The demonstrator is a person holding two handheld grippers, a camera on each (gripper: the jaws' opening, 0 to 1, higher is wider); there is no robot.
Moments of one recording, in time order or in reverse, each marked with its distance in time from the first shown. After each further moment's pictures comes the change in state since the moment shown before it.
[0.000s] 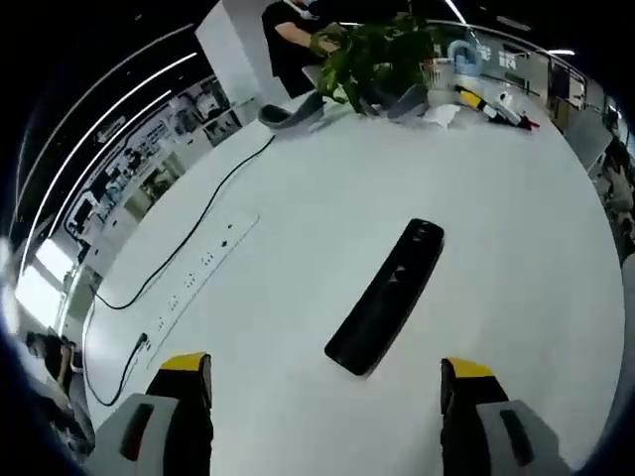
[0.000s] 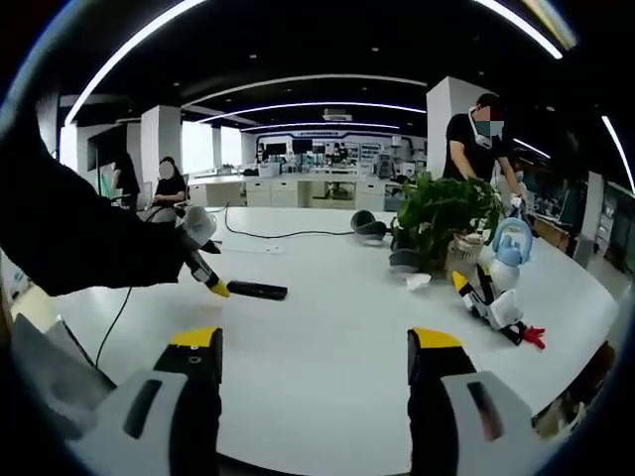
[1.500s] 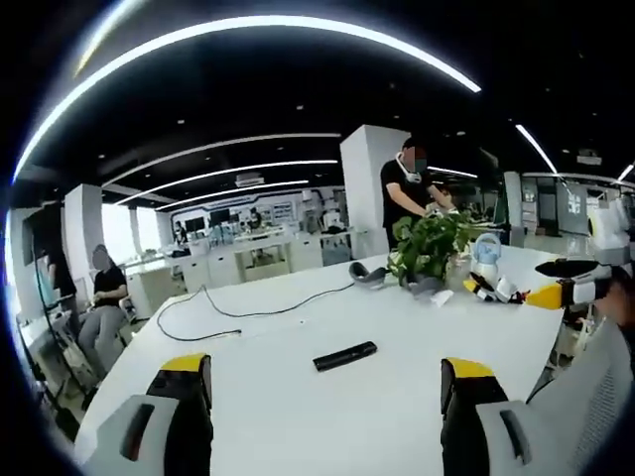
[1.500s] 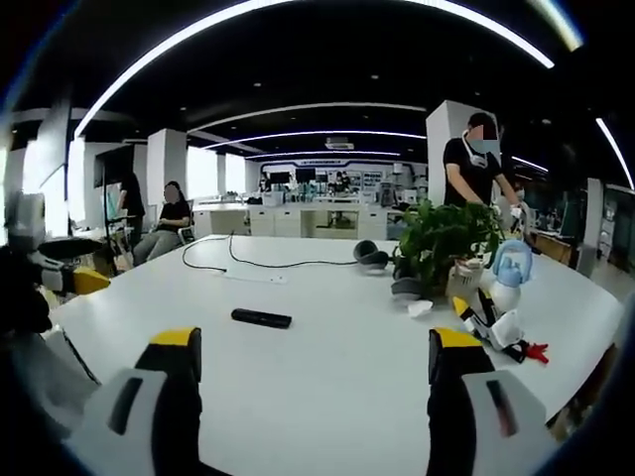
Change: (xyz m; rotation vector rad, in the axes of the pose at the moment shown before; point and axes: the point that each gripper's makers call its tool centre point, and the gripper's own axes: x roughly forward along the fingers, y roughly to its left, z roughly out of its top) left arm -0.294 -0.119 -0.024 -0.383 -0.599 0.369; right arm -0.009 0.003 0.024 -0.006 -0.138 0.014
